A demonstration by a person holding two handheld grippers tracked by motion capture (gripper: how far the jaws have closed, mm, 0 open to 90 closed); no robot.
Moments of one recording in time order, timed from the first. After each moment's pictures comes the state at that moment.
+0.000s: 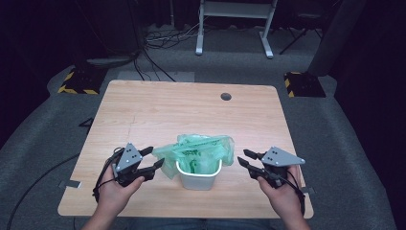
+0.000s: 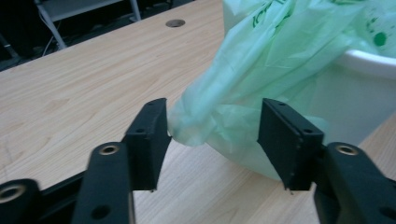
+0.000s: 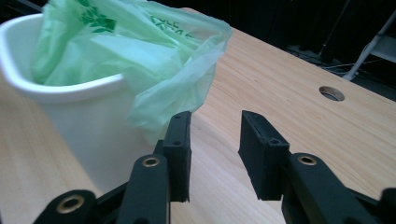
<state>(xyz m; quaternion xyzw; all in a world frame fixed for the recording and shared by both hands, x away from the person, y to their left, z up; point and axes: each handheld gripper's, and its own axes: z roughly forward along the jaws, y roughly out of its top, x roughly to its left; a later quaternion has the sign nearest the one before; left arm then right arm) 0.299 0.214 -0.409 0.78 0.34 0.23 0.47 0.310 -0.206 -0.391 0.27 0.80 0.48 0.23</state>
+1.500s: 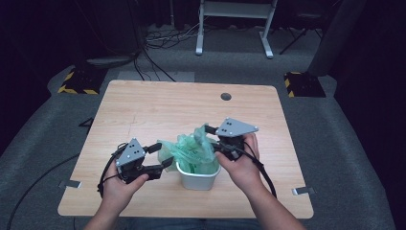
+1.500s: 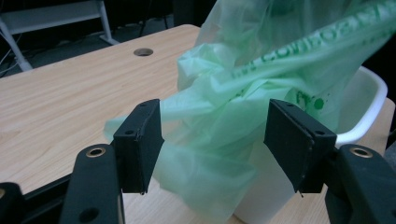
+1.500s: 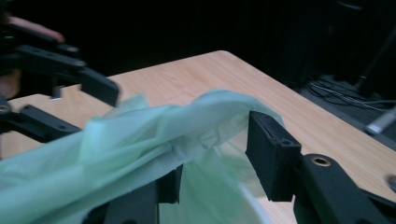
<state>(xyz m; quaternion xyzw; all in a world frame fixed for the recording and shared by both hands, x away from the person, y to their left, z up) 0.308 0.193 -0.390 0.77 0.31 0.18 0.53 0.358 -0.085 -0.342 0.21 0.81 0.52 0.19</state>
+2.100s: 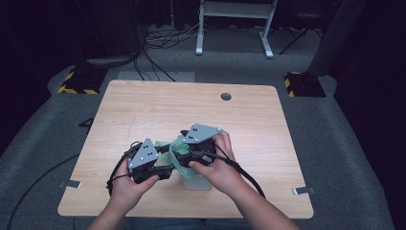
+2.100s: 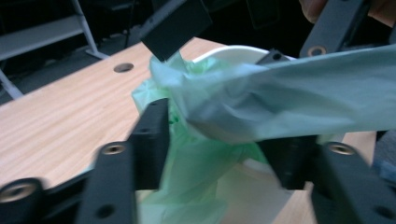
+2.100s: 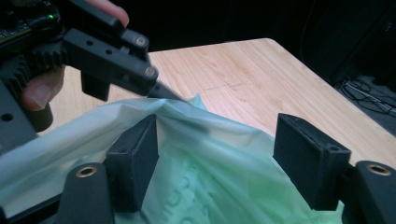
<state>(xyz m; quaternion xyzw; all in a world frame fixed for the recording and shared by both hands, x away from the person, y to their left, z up) 0.308 0.168 -0.382 0.80 0.25 0.18 0.52 0.351 -0.029 -0.345 0.15 0.85 0.47 0.18</state>
